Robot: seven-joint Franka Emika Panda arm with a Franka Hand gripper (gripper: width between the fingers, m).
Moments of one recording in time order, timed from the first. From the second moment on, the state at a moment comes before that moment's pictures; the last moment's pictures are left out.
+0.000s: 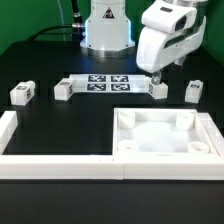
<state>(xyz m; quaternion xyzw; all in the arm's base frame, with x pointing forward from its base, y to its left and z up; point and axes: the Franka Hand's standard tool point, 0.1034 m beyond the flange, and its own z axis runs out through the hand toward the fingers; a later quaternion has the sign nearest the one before) 0.466 0.095 0.066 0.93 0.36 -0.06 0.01</state>
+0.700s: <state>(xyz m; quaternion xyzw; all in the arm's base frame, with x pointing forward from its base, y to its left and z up) 0.456 0.124 0.056 0.99 -0.09 -0.09 0.00</state>
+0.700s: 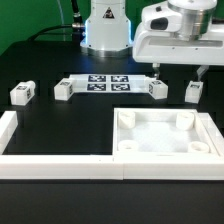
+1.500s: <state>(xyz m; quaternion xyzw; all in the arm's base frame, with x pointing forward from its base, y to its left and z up) 0.452 0.151 0.053 0.96 -0.27 -0.09 0.01</state>
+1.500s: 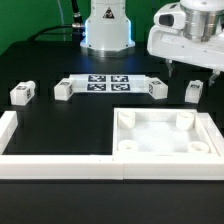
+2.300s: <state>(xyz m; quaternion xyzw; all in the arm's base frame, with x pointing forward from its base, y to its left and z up) 0.465 0.168 0.043 0.97 -0.24 -0.01 -0.06</state>
